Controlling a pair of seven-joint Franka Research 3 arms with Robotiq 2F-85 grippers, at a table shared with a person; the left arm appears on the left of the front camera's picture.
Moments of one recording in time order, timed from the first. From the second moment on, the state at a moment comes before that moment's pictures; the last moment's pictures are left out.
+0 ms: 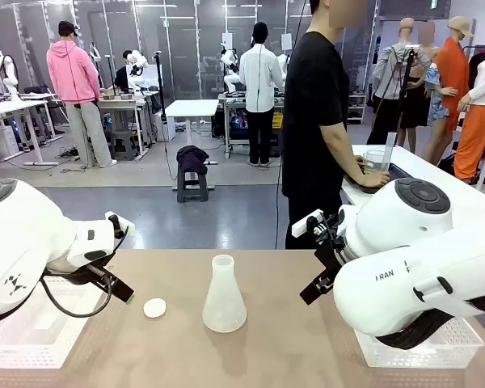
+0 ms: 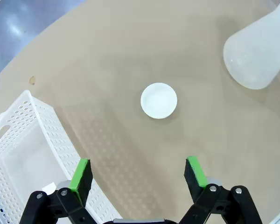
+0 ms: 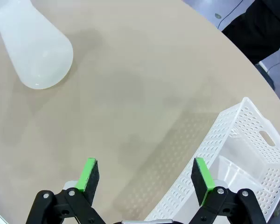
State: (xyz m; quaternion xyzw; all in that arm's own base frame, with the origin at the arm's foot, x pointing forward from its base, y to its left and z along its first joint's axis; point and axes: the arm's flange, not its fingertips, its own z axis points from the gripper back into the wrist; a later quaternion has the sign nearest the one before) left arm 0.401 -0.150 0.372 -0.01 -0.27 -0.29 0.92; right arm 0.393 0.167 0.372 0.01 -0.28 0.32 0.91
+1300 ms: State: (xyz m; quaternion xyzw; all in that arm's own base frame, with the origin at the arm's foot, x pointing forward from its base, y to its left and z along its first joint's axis) left arm 0.401 -0.150 0.372 -0.01 -0.27 -0.29 0.92; right arm 0.393 0.167 0.372 0.01 -0.28 0.32 0.90
